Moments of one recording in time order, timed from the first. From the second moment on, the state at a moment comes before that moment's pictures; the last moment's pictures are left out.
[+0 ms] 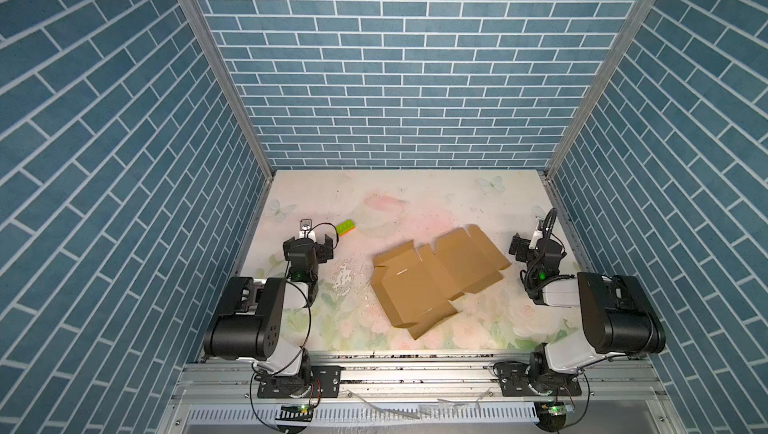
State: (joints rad) left arm -0.04 1.53 0.36 0.79 -0.23 0.04; right arm -0.02 1.54 0.36 0.82 0.20 0.02
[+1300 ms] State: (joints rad) left arm -0.10 1.53 0.36 0.82 -0.33 0.06; right arm -0.02 1.54 0.36 0.80 0.14 0.02
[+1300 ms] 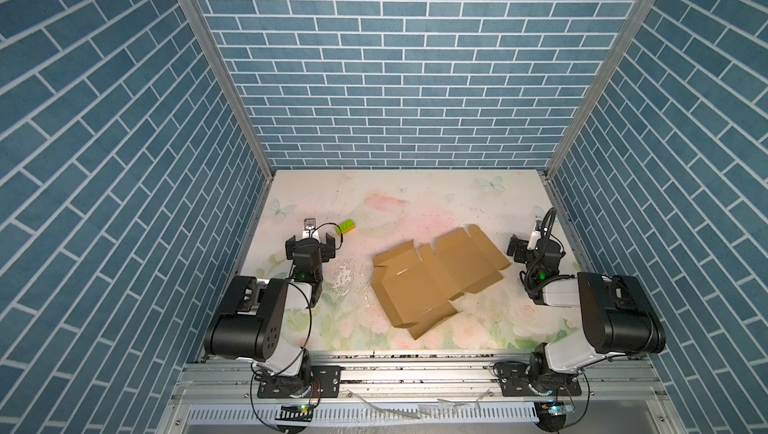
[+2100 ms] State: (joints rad) left arm -0.24 1.30 0.77 0.07 -0.54 -0.08; right arm 0.01 1.33 0.42 0.54 0.32 0.06
